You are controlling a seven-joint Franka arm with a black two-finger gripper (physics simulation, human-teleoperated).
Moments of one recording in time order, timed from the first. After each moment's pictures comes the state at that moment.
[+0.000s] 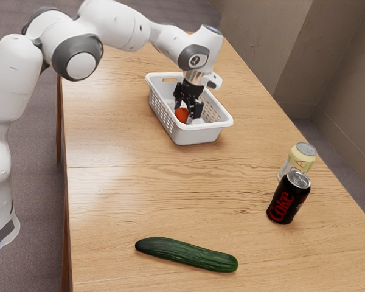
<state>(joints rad) 0.21 0.38 0.17 -1.57 -0.05 1.86 0.15</state>
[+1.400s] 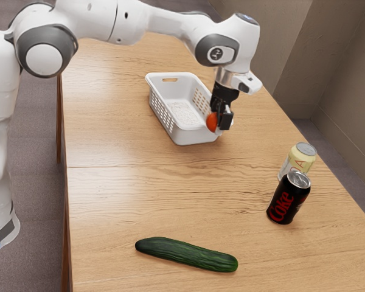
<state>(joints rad) 0.05 0.19 -0.01 -1.55 -0.04 1.76 0.16</state>
